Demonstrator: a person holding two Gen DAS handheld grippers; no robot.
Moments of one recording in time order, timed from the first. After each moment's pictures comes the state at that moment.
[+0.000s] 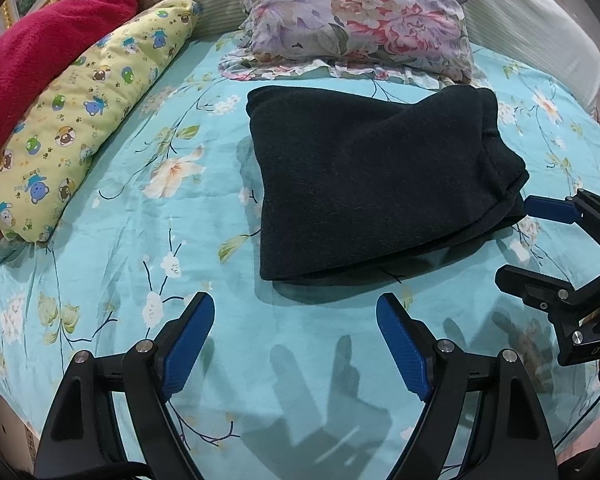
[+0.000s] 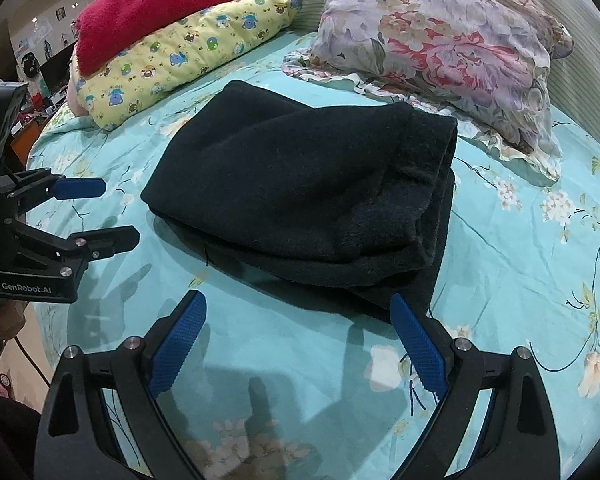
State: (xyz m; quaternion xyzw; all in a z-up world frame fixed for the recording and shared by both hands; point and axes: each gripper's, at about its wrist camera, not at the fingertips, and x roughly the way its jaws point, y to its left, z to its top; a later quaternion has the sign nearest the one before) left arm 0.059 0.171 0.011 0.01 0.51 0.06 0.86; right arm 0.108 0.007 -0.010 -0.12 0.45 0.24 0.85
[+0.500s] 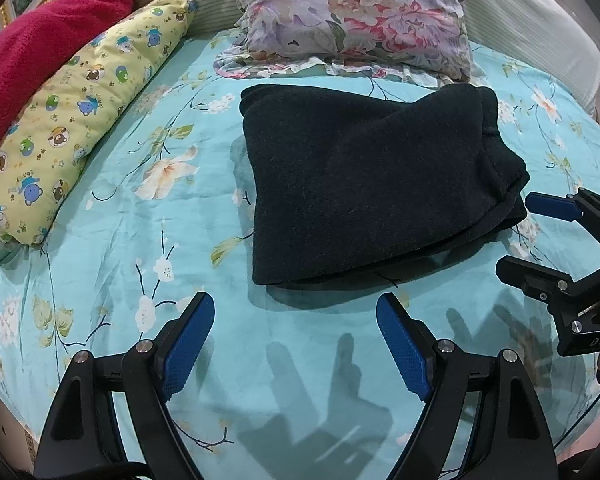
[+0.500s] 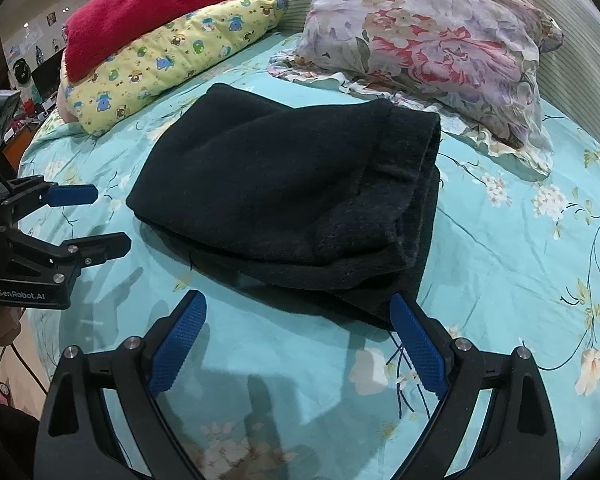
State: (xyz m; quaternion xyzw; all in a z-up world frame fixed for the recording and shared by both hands) left arm 0.065 0.170 0.008 0.00 0.51 0.06 0.86; right arm 0.113 0.002 -0.011 -0.11 0.45 0.22 0.86
